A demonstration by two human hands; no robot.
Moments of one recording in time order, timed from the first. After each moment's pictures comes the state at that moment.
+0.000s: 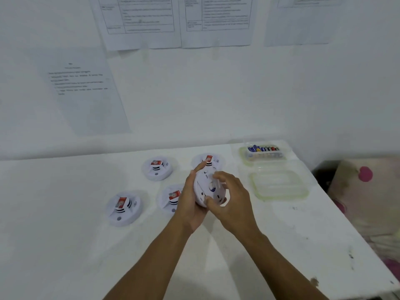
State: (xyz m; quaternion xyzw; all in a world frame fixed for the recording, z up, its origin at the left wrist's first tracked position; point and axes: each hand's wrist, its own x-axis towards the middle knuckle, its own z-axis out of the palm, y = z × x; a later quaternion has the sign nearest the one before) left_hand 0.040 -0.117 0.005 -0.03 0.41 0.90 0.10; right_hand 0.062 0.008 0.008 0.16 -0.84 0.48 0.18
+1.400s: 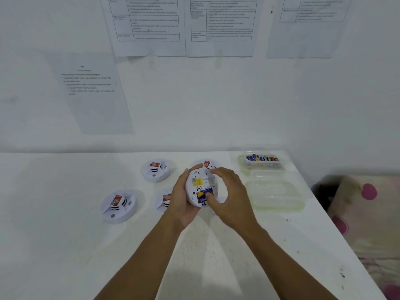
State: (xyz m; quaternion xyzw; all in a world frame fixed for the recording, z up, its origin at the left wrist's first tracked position) left_hand 0.030 -0.114 0.008 -0.04 0.35 0.93 0.09; right_hand 0.037 0.032 0.018 0.21 -0.85 0.45 0.16
